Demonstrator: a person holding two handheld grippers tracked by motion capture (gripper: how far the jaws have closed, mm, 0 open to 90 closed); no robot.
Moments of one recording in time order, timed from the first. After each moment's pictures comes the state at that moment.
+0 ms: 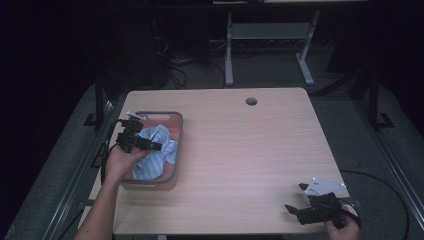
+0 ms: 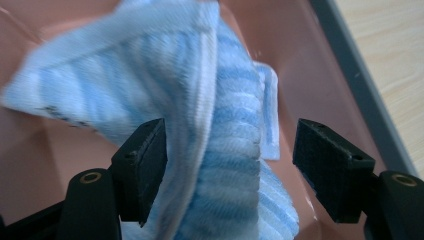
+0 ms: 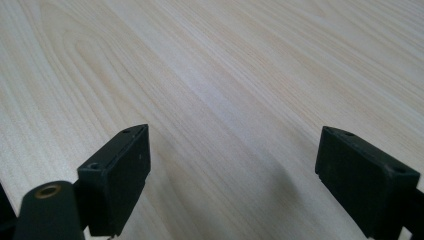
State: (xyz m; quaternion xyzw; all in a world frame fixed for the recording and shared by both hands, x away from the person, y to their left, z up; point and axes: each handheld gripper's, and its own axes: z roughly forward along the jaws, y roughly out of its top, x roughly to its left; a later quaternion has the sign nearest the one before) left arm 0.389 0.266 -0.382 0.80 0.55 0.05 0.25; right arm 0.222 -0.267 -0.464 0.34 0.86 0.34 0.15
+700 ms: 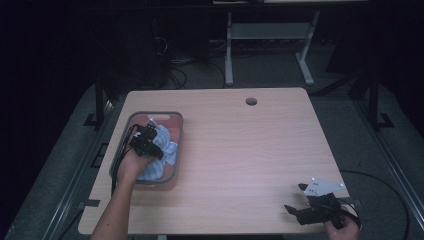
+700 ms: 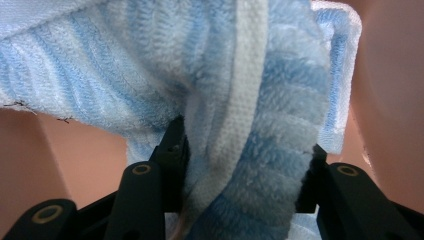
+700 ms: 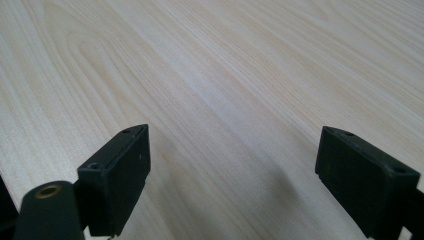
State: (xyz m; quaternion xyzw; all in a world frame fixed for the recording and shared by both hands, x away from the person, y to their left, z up) left arm 0.401 0.242 -0.416 0.83 0.54 0.07 0.12; right arm 0.222 -0.265 -0.463 0.33 0.86 0.34 0.16
